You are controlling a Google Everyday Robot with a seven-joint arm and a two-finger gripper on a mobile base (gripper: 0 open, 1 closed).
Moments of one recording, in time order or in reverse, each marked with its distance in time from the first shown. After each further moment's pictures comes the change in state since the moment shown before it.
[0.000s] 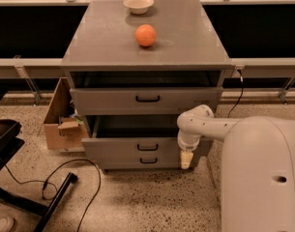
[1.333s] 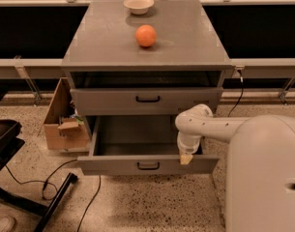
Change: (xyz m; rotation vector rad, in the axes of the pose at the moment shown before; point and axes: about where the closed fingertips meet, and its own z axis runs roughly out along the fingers) arm -0.004 0.026 -0.023 -0.055 0.031 0.006
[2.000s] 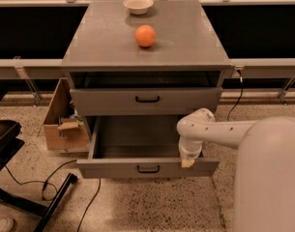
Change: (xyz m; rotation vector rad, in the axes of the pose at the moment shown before) arm 0.006 0.029 -0.004 -0.017 0.008 -0.002
